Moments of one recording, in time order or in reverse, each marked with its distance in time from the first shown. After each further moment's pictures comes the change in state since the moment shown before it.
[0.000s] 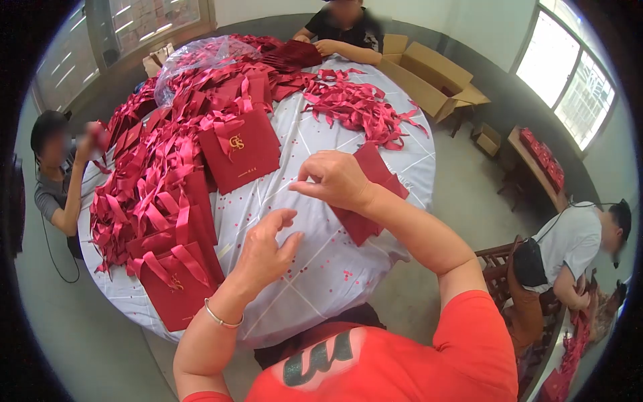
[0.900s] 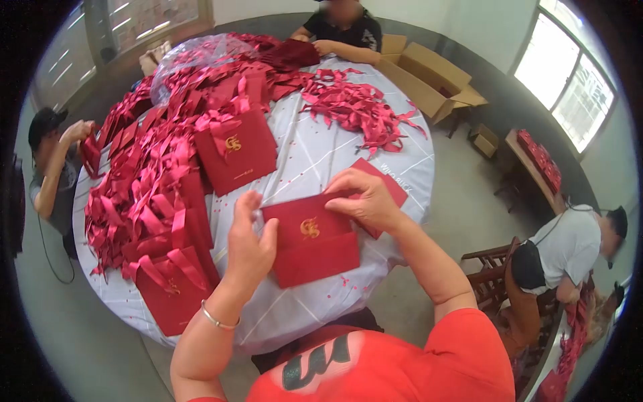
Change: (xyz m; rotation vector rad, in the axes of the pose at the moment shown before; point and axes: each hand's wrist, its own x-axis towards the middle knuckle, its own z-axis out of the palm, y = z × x) left_hand 0.007 -0.015 0.005 -0.048 0.398 -0.026; right_hand -0.060 0.006 -0.020 0.566 -0.005 0.422
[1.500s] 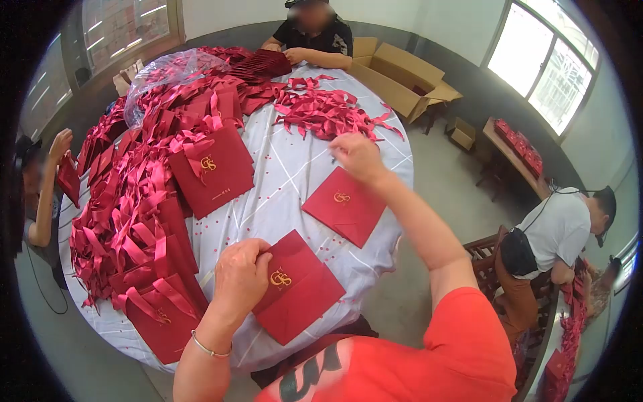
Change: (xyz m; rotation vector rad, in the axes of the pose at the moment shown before) left_hand -0.002 0.012 -0.013 0.298 -0.324 0.161; right_hand 0.064 0.092 -0.073 -0.682 0.220 -0.103
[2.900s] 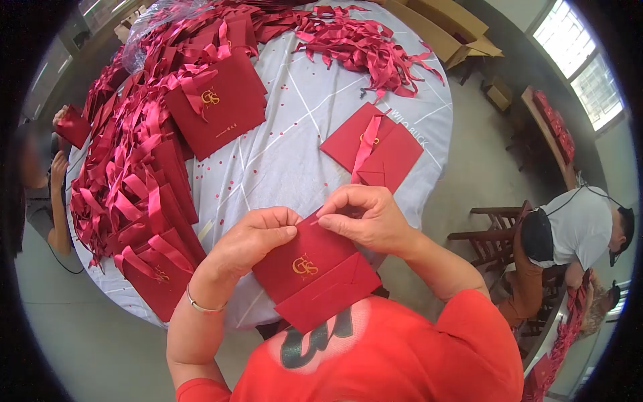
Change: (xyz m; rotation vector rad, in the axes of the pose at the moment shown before) left_hand 0.006 -0.004 -0.003 -1.120 -0.757 -0.797; right_hand -0.118 -0.165 -0.023 1.058 -0.354 0.471
